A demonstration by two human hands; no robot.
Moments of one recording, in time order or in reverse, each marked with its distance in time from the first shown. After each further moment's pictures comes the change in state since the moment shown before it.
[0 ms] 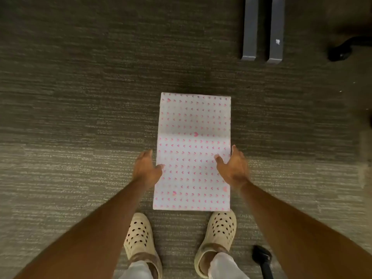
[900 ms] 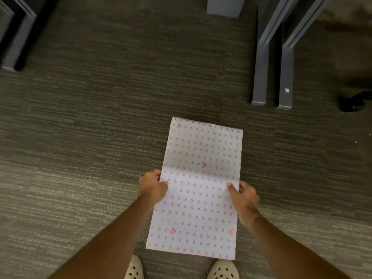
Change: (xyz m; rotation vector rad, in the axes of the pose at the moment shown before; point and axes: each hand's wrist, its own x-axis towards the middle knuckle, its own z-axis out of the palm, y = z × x) left_hand 0.051 0.046 -0.014 -0.250 0.159 -0.093; right_hand 0.056 -0.015 -0.017 0.399 -0.007 0.122
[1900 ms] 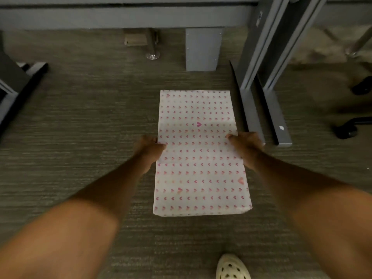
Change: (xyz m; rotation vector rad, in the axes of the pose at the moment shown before) left_hand 0.207 0.208 -0.089 -0.184 -0.055 0.308; right_hand 0.164 -0.261 0.016 0.082 0.176 -0.240
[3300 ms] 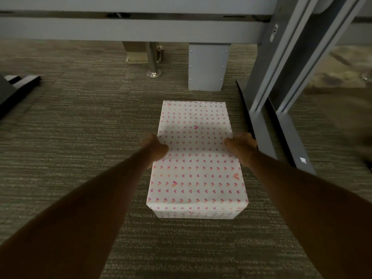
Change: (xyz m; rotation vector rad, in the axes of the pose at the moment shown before) left_hand 0.165 0.034 0.054 0.212 0.032 0.049; right_hand 0.165 -0.041 0.056 -0.112 0.029 -0.079
